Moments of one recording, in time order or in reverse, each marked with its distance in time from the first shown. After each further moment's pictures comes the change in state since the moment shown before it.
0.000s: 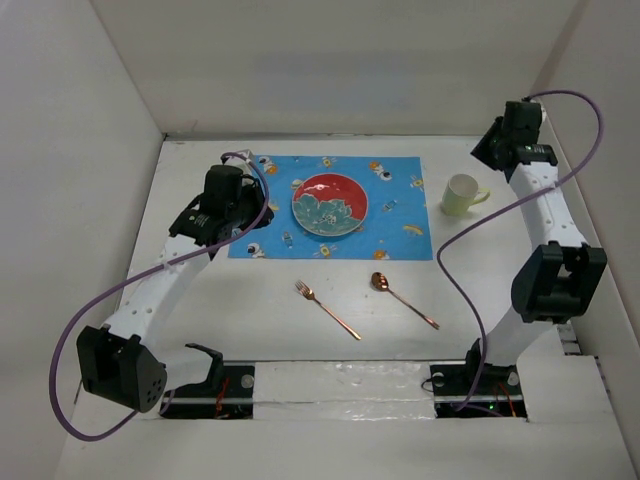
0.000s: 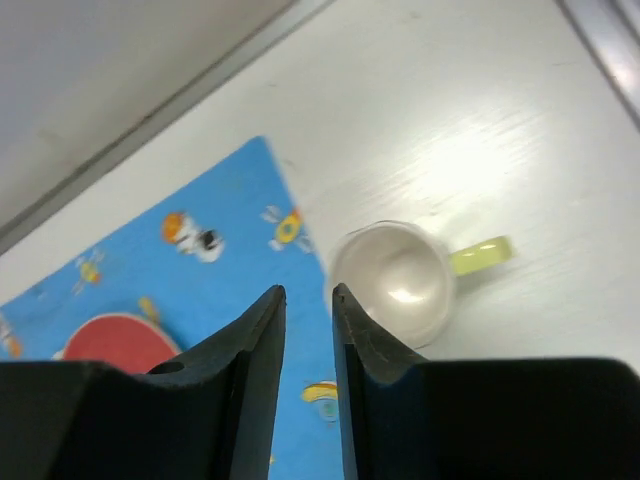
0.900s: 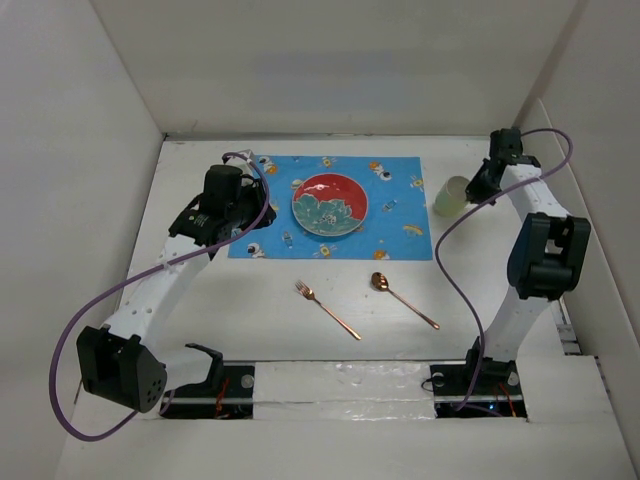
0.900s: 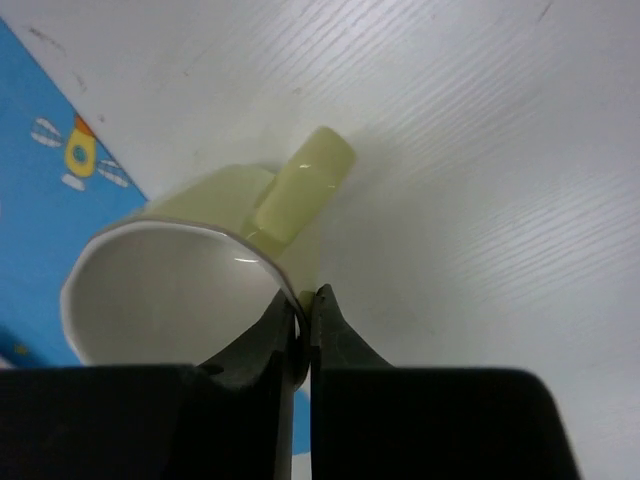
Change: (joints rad) left arm 0.000 0.000 0.000 0.001 0.030 0.009; right arm -0.062 0.197 -0.066 -0.159 0.037 -0.021
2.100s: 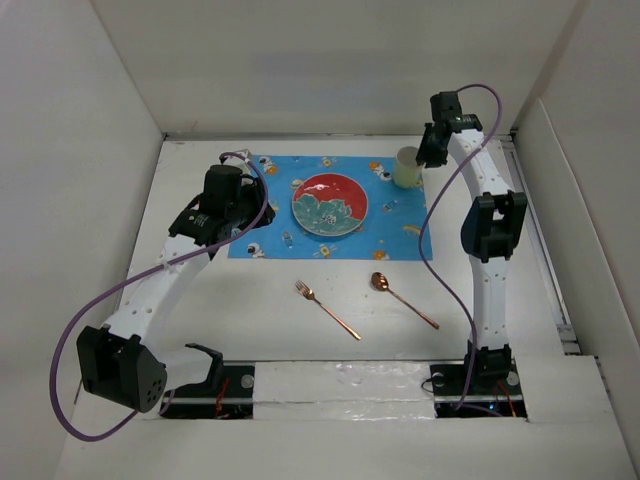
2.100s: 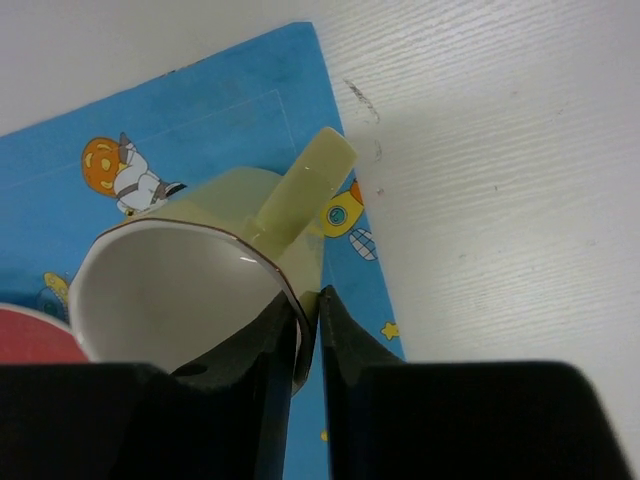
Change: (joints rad) left arm 0.000 0.000 0.000 0.000 -0.039 -0.015; right arm 0.238 0.510 0.825 -0.276 -0.005 -0.080
